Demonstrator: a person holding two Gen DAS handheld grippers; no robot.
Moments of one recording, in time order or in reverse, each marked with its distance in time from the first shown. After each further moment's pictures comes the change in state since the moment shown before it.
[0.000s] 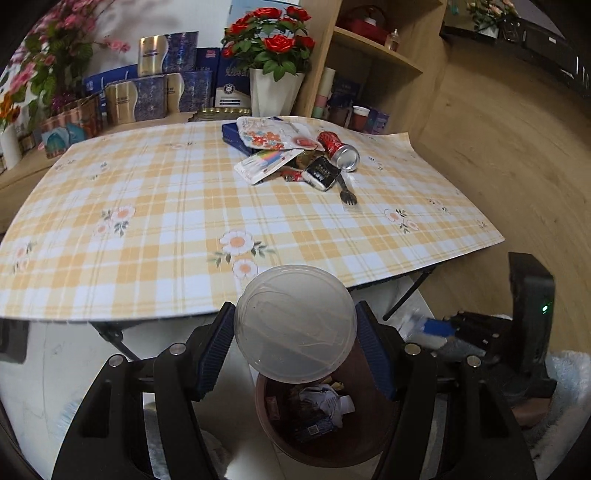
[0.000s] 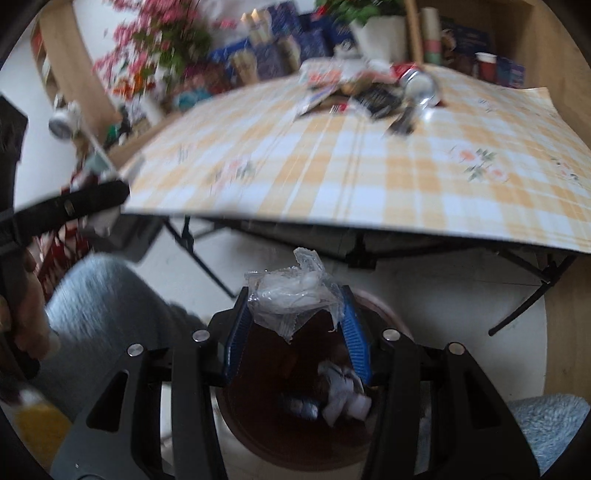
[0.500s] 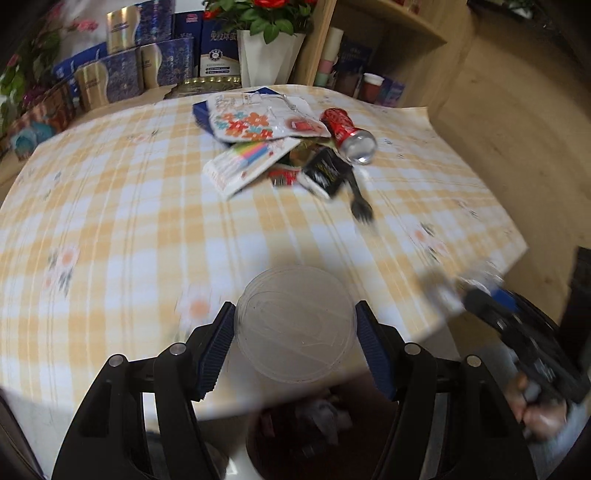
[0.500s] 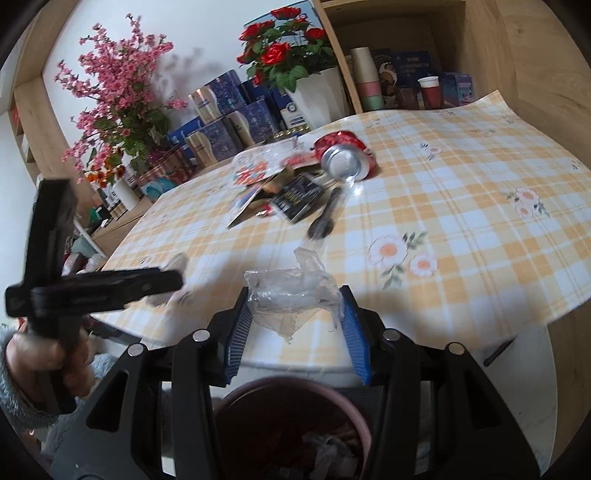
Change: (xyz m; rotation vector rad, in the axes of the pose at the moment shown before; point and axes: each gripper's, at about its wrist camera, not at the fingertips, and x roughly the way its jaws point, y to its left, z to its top) left arm 0.087 -0.012 0.078 0.001 0.164 0.000; right arm -0.044 -0.083 0.058 0.201 -0.265 -0.001
